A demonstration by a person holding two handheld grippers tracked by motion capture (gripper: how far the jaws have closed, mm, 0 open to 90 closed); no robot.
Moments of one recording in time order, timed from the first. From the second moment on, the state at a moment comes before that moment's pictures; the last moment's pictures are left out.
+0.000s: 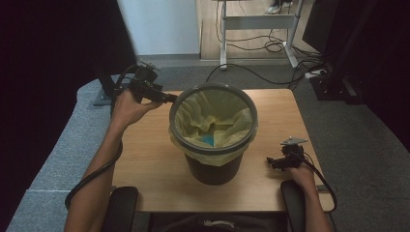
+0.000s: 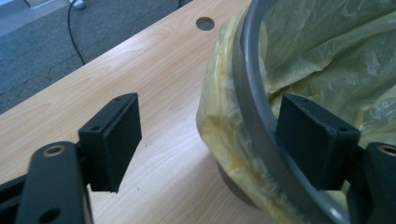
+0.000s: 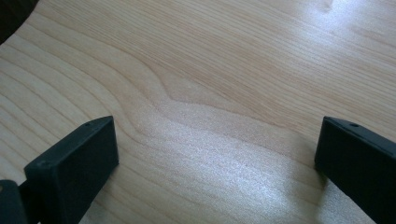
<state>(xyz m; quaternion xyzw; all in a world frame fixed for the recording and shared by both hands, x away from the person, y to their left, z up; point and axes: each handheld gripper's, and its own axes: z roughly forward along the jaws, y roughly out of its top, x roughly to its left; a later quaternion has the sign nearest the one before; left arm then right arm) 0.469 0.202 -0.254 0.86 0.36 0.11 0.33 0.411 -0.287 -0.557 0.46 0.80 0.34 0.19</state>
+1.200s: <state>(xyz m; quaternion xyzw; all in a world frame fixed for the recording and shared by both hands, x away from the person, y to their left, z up) 0.483 0.161 -0.258 0.87 0.37 0.06 0.31 0.411 -0.286 -0.557 0.46 0.80 0.34 0.19</state>
